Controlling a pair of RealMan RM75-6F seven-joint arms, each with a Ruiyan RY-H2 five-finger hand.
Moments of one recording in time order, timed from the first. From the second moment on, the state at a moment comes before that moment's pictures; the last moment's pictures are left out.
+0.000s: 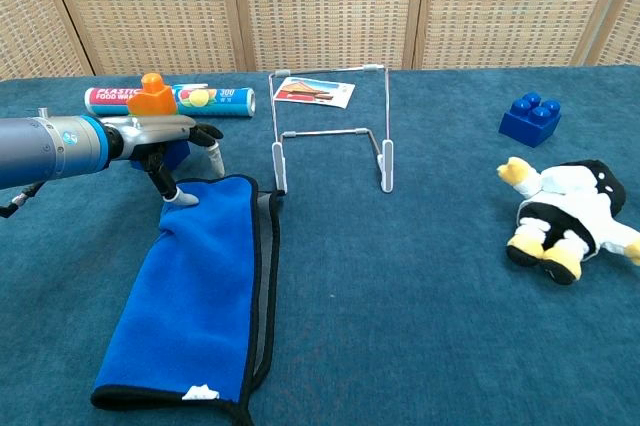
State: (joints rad) left arm -0.92 -1.61 -0.13 -1.10 0.97 0.60 0.12; right arm 0.10 -1.10 0.09 -1.59 -1.35 1.36 -0.05
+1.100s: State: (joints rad) left arm -0.91 -1.65 -0.12 -1.11 0.91 0.62 0.20; right arm 0.10 -1.09 0.09 -1.59 -1.36 1.36 -0.03
